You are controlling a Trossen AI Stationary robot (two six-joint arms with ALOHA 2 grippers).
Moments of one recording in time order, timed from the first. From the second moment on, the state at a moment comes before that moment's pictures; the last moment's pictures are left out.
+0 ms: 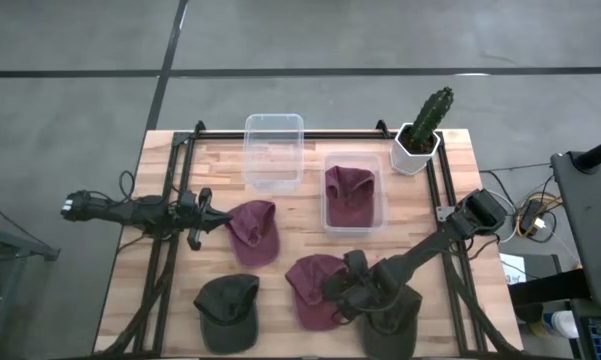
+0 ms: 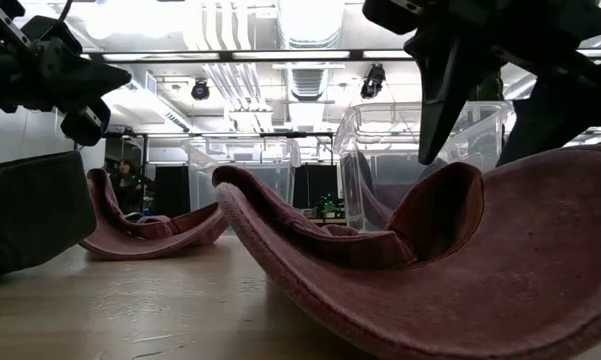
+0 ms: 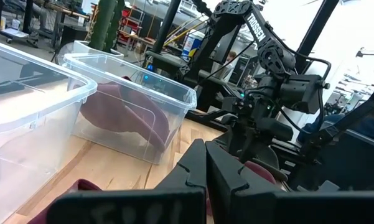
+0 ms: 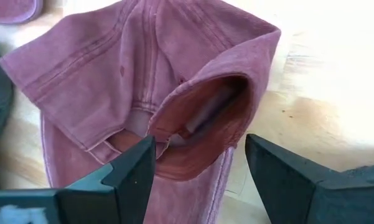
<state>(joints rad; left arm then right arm) -0.18 0.05 0.01 0.06 -0.20 -0.38 0.57 1.87 1.30 -0.71 0.34 1.98</state>
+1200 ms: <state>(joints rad) -0.18 0.05 0.01 0.06 -0.20 -0.38 0.57 1.87 1.08 -0.41 0.37 2.08</state>
